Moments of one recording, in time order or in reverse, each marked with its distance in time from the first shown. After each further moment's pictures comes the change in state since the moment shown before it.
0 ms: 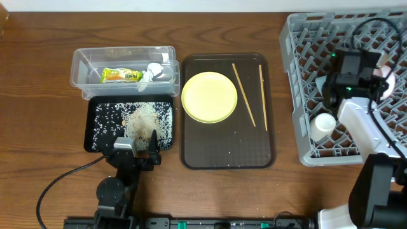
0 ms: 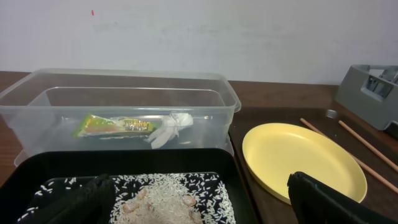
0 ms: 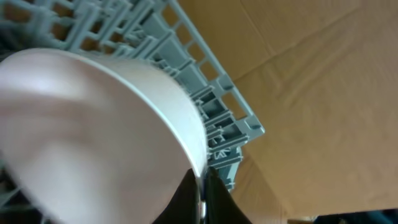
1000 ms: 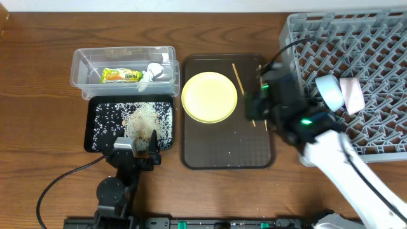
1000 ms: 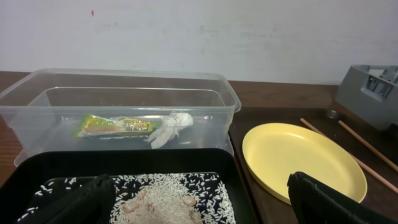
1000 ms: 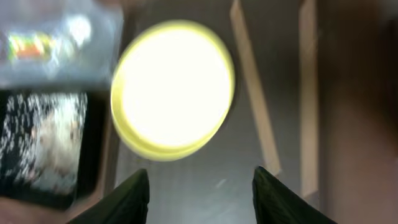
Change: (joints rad) left arm 0.000 0.000 0.000 0.000 0.000 0.000; right arm 0.568 -0.264 0.008 -0.337 -1.109 0.636
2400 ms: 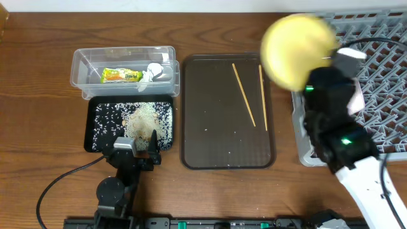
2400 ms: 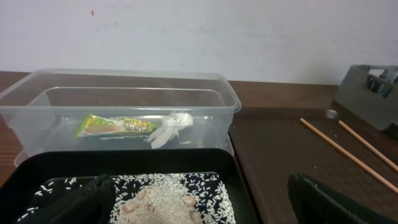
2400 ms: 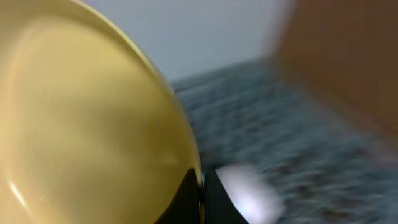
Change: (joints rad) left arm 0.000 0.000 0.000 0.000 0.000 0.000; right arm -0.223 -0.278 -0.025 0.220 0.914 -0.362
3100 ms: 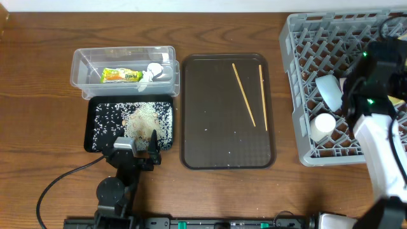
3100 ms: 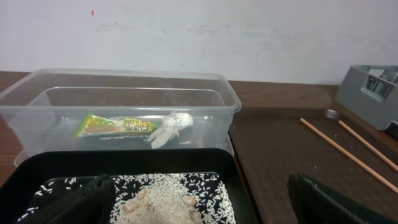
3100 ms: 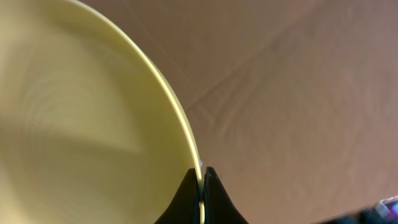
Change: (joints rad) left arm 0.000 0.000 0.000 0.000 0.000 0.000; right arm -0.423 0.341 -0.003 0.401 0.245 -0.651
